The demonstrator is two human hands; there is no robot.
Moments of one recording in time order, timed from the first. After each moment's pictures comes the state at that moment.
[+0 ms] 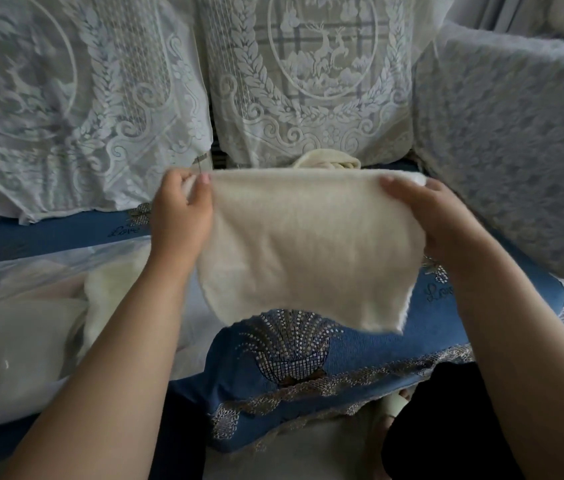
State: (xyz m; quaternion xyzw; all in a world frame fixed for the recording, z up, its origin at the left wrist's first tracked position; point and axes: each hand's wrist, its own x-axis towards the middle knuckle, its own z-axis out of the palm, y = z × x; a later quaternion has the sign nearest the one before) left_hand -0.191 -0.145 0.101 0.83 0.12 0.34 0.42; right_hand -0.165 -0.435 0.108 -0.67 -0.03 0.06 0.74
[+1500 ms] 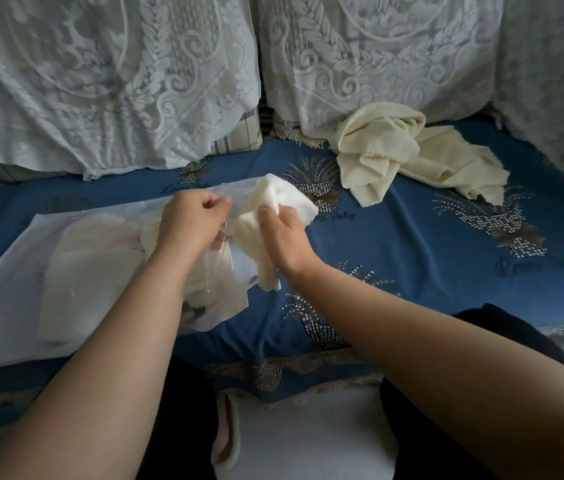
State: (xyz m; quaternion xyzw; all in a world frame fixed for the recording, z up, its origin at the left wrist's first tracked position) left_hand -0.225 -0.083 0.061 0.89 0.22 0.14 0.38; right_hand -0.203 -0.212 0.024 -0.70 -0.12 0.10 0.70
